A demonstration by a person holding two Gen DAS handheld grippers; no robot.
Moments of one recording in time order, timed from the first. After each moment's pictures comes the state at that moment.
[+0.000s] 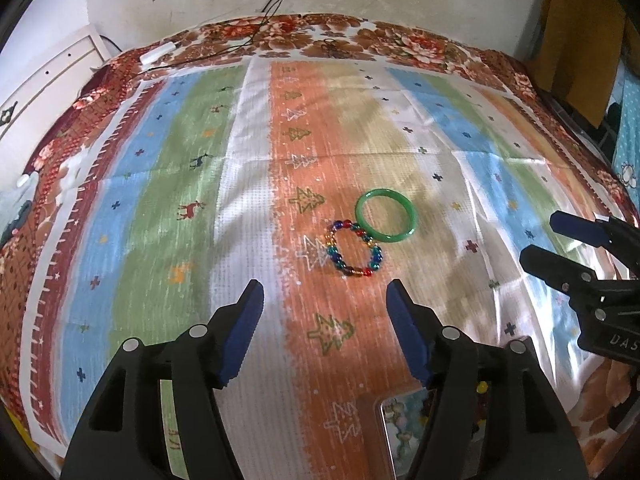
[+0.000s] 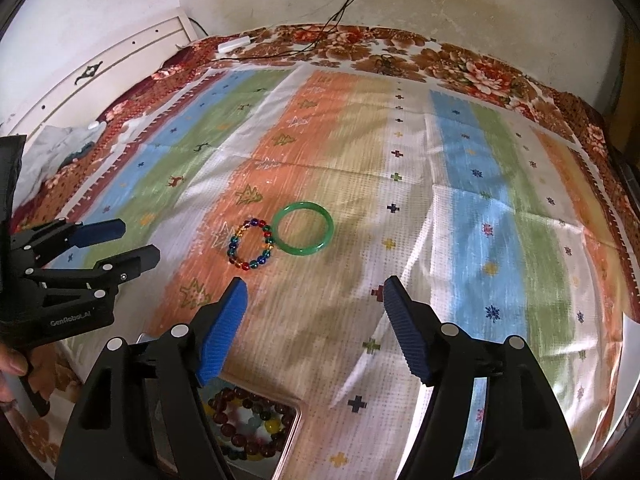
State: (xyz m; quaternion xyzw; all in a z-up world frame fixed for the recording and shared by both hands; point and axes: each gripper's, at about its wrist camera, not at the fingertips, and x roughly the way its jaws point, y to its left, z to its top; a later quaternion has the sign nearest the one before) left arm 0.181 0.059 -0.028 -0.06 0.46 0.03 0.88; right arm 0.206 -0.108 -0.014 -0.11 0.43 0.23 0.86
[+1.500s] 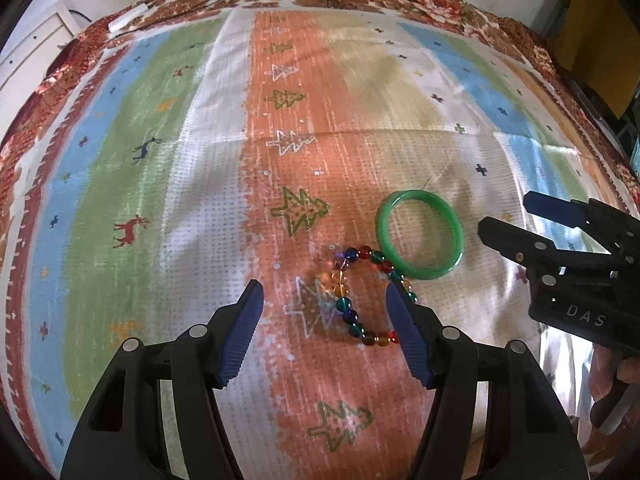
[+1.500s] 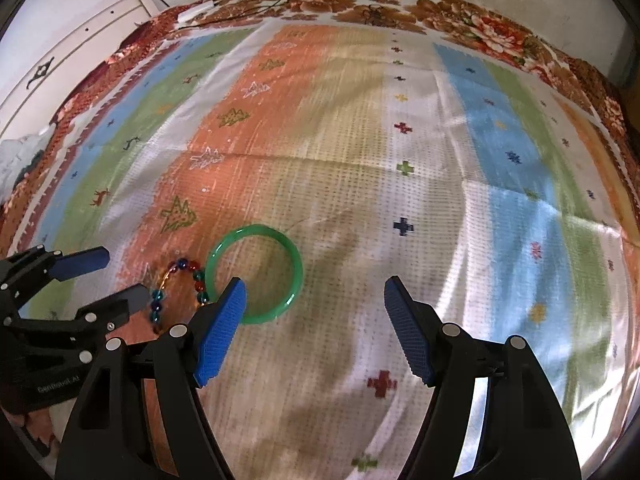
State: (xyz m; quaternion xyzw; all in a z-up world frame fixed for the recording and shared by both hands) left arm 0.276 0.070 -0.090 -0.07 0.53 0.01 0.84; right arm 0.315 -0.070 -0.085 -0.10 0.50 0.20 0.83
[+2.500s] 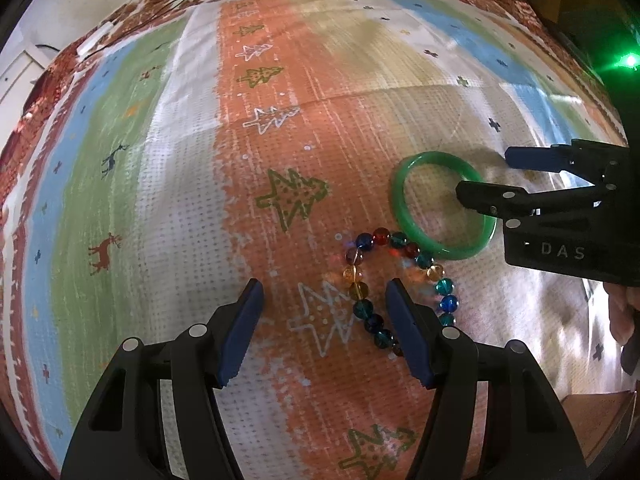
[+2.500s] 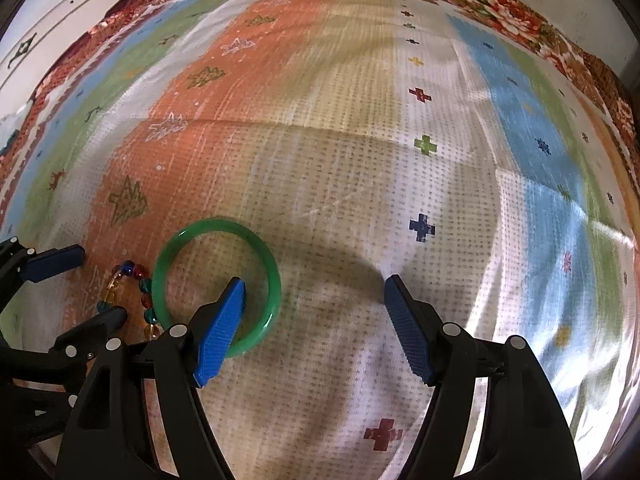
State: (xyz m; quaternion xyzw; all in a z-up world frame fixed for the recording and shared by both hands) left arm 0.287 0.068 -0.121 0.00 0.55 -0.02 0.83; right arm 0.345 -0.057 -0.126 -0.14 0.54 0.18 0.81
